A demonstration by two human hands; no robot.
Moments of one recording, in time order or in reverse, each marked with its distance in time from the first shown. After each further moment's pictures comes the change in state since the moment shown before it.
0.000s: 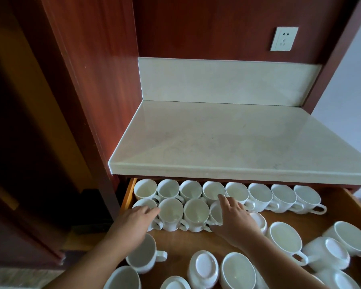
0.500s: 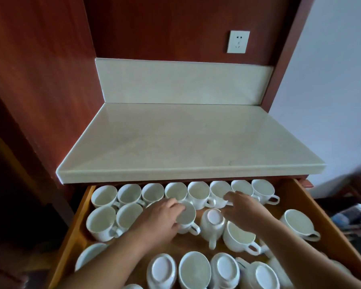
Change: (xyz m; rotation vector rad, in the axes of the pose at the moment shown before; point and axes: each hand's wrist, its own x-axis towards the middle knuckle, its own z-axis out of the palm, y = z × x) left_hand 0.072 0.151 -0.010 -0.210 0.094 0.331; right_hand -0.023 0.107 -0.085 0.083 -0.033 0.176
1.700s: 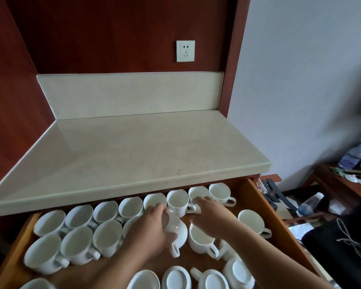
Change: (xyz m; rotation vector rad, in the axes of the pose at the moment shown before) left_hand 0.069 0.103 0.027 -0.215 -0.052 -0.400; right_hand -0.001 0.059 -0.023 0.096 -0.046 -0.026
